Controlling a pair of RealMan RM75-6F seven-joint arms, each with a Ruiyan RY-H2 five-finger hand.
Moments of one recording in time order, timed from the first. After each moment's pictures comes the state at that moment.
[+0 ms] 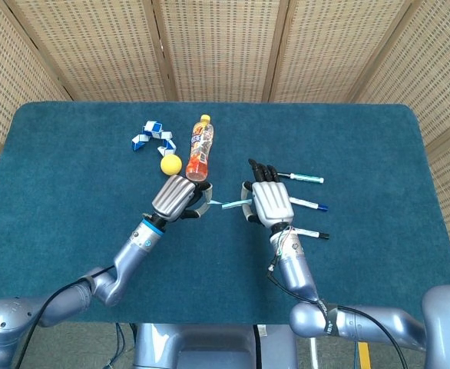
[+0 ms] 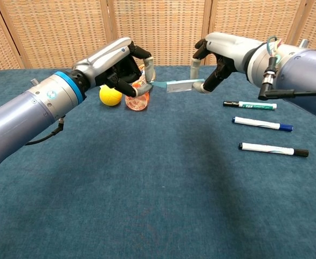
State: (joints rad) left arm -0.89 -1.85 -0.22 -0.98 1.50 1.14 -0.27; right arm 0.89 -1.63 0.38 -1.72 -0.65 1.25 -0.65
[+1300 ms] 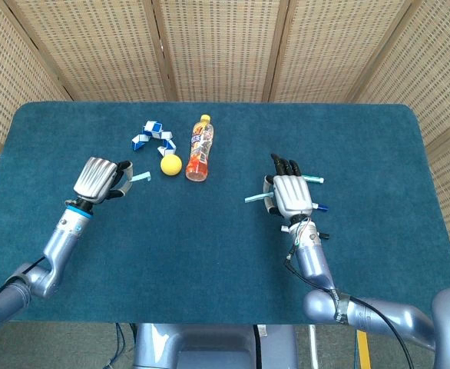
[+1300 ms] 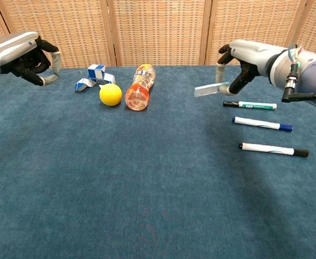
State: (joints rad) left arm -0.74 -1.62 -0.13 -0.85 1.46 1.14 -0.27; right arm 0.86 -1.59 0.33 -1.58 -0.66 1.16 -0.58
